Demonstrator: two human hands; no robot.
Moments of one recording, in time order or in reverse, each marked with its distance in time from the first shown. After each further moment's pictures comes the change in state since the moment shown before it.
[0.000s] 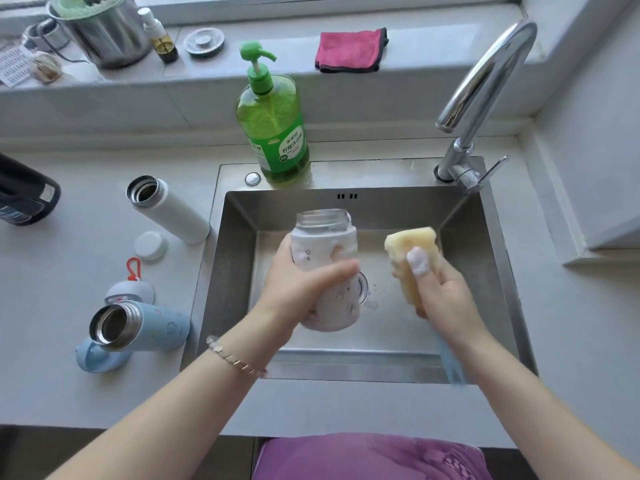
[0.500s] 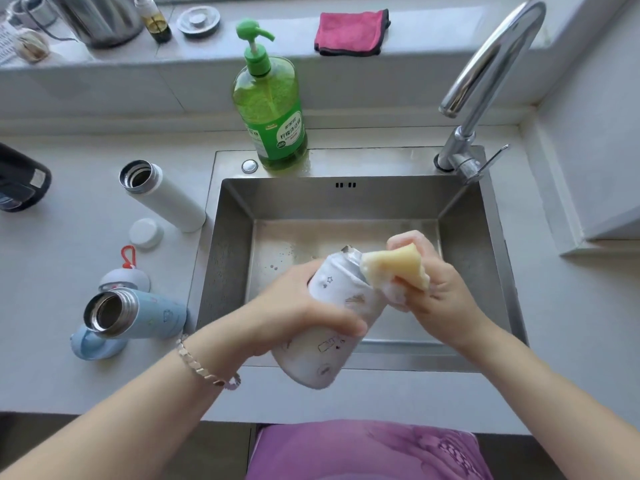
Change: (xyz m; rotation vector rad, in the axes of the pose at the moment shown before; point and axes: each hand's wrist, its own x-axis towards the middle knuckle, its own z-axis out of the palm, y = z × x) left_hand -0.029 0.019 -0.013 0.363 -0.497 -0.217; right_hand -0.003 0.002 -0.003 -0.057 -0.391 -0.428
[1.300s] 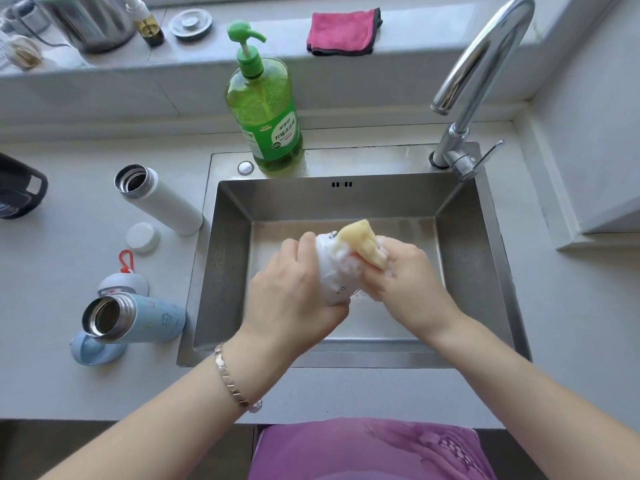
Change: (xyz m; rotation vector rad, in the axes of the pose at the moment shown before) left_hand 0.012 -0.009 0.021 0.964 0.682 0.163; right_hand 0.015 -0.008 0.022 -0.197 0.134 0.147
